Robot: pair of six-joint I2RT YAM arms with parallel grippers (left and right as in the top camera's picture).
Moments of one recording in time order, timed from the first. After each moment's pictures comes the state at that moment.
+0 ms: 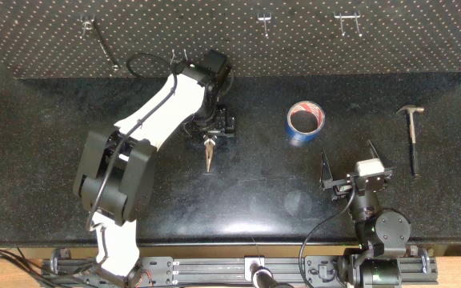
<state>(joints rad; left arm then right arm) -0.44 2.08 1.52 -1.06 0.11 -0.43 -0.04 0.01 0.01 -0.05 -0.21 -0.13</state>
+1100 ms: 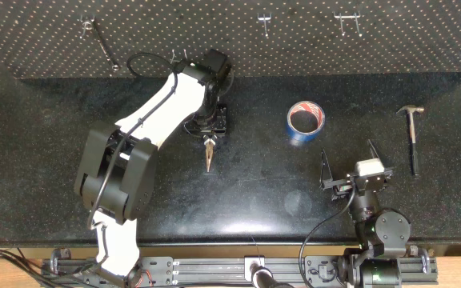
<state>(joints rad) -0.44 2.09 1.53 -1.07 0.13 -0.44 -0.04 0.01 0.01 -0.05 -0.21 -0.13</state>
